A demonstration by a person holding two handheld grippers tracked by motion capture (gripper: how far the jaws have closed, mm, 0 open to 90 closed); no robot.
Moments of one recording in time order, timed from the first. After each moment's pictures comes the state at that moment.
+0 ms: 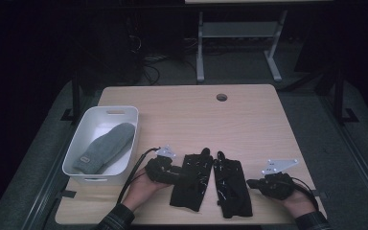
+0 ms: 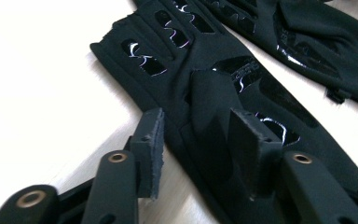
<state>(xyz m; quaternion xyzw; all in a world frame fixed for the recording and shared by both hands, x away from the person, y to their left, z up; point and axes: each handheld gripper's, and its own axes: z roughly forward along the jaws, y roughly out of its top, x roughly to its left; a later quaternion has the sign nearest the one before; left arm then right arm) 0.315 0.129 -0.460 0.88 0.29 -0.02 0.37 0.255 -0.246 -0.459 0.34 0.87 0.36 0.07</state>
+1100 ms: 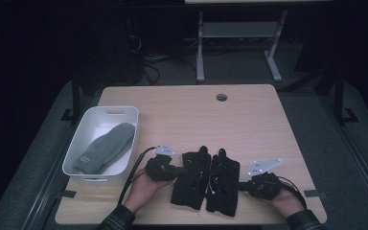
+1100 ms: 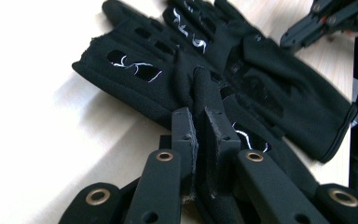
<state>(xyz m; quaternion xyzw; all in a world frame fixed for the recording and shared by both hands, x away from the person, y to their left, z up) 0.313 0.131 -0.443 0.86 0.30 -0.03 0.42 0.261 -0.213 -0.463 0.31 0.88 0.35 0.04</state>
